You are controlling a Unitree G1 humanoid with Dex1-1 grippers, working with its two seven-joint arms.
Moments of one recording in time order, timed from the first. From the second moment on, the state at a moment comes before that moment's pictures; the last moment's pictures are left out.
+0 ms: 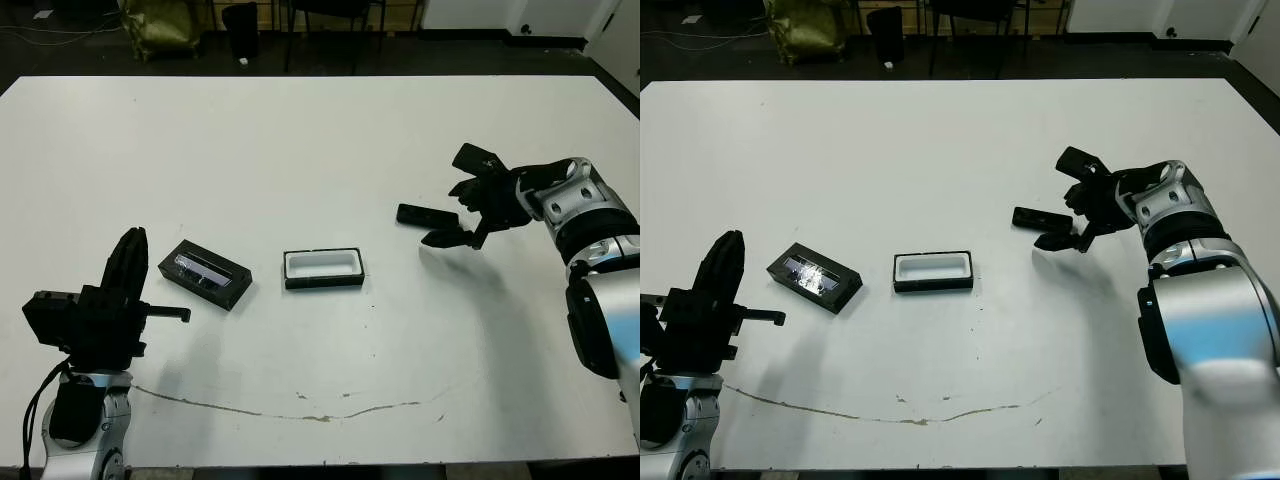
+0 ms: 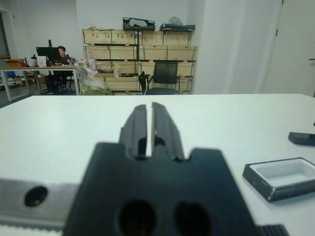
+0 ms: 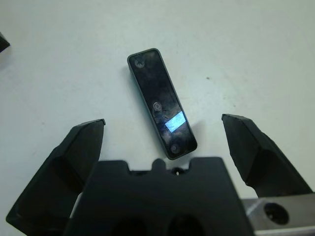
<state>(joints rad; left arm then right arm) 0.24 0.17 0.16 -0.34 -0.20 -0.17 -0.18 -1.14 -0.50 0.21 1.37 -0.34 0.04 1.03</state>
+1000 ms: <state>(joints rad) 0.23 0.18 0.16 -0.32 -0.19 -0.19 -0.20 -1.05 -0.46 0.19 1.35 -0.28 -0.04 0.90</state>
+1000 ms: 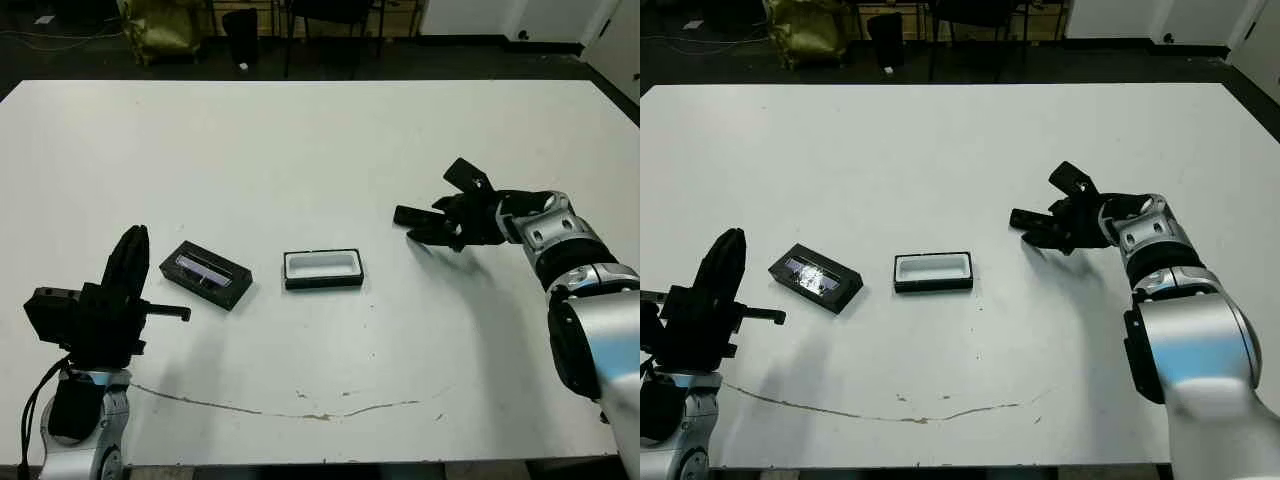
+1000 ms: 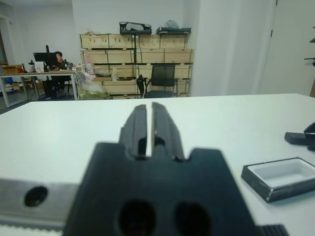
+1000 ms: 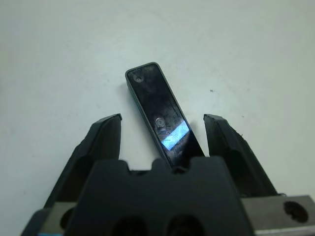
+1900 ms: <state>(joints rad) 0.22 0.18 0.15 -0.32 -0.19 -0.19 -0.20 -1.07 -0.51 0.27 1.34 -0.30 -0.10 1.11</state>
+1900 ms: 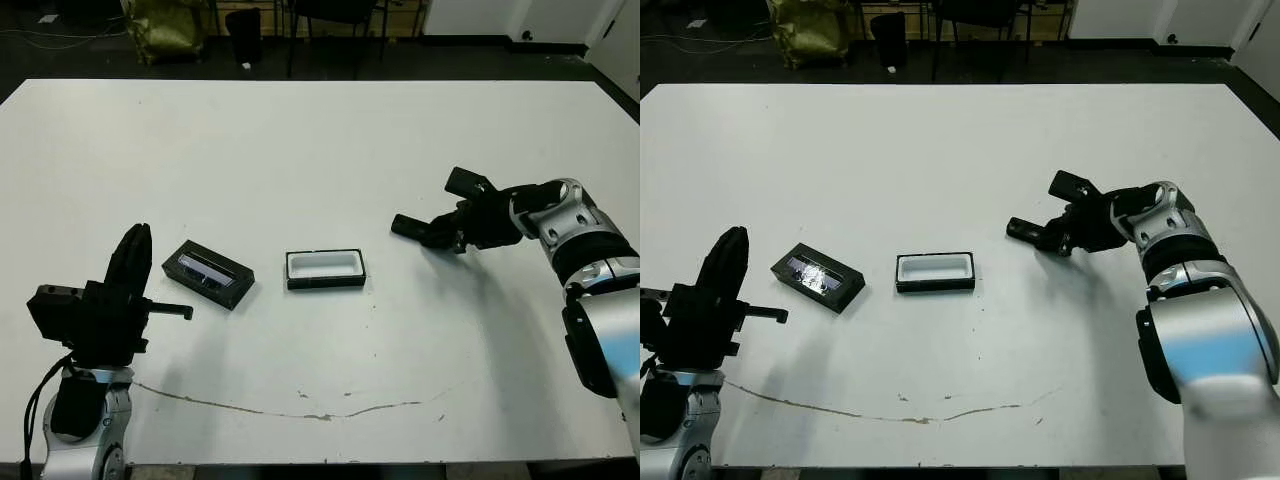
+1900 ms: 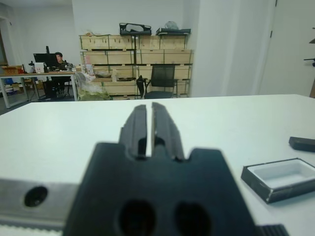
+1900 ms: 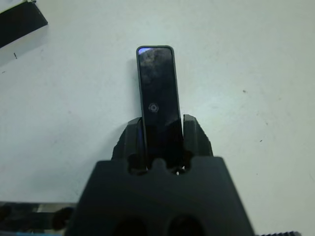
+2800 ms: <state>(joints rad) 0.22 0.18 0.15 -0.31 -0.19 -0.19 -0.20 -1.07 -0.53 0.04 1.21 -0.04 -0.03 1.47</state>
